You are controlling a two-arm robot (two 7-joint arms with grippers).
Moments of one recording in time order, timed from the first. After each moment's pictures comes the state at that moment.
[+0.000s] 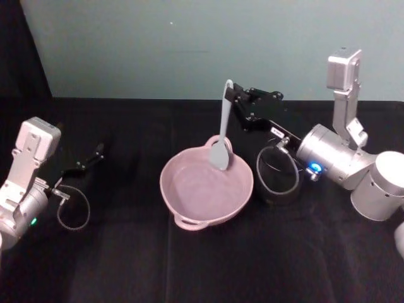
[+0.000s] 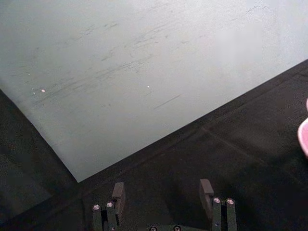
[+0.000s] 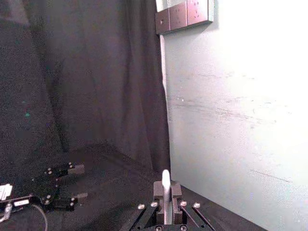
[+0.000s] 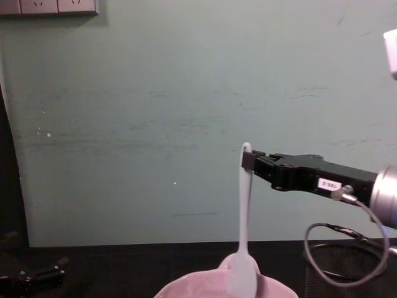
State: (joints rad) left arm -0.20 0.60 0.45 -1.41 -0.25 -0.12 0.03; right arm 0.44 0.35 -0.44 -1.31 0.52 -0.09 0.53
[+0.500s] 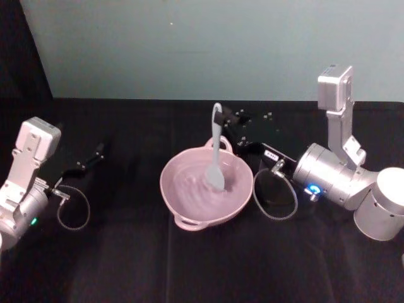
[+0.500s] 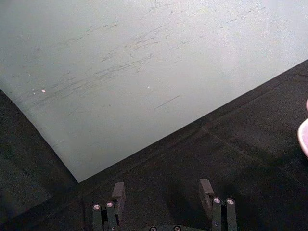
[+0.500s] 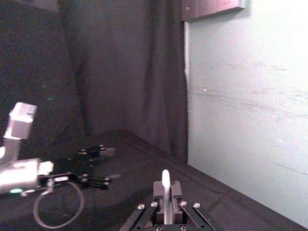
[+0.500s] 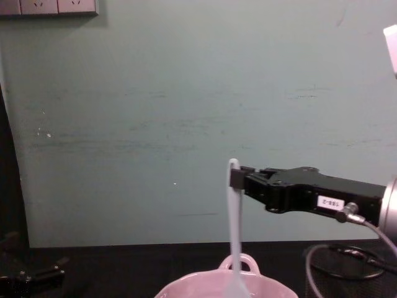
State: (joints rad) left arm -0.20 0.60 0.45 -1.41 -0.25 -0.12 0.03; right arm 0.35 0.40 -0.46 -1.48 0.49 -0.02 0.52
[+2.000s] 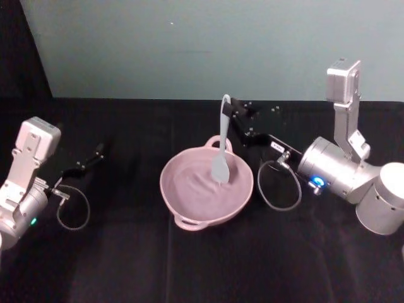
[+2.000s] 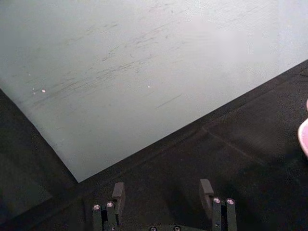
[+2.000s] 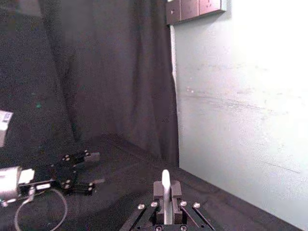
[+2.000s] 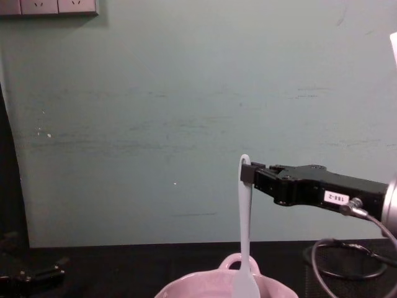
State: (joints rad) left arm -0.20 0.60 0.45 -1.41 -0.25 -0.12 0.03; right arm 0.38 0.39 -0.44 -1.41 0.51 -0.04 0.53
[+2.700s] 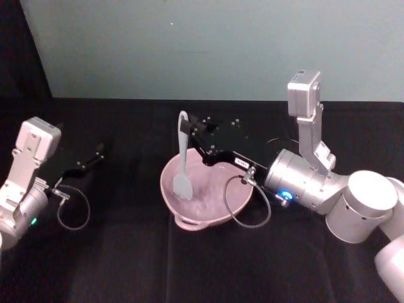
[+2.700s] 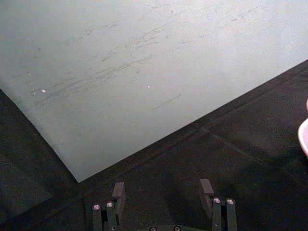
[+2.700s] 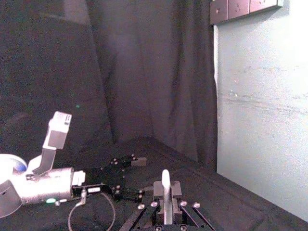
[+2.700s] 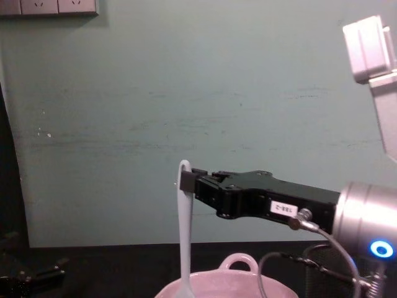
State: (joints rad) left arm -0.20 0.60 0.45 -1.41 -0.25 -0.12 0.03; right arm 0.38 0.34 -0.52 -1.45 0.50 -0.04 0.56
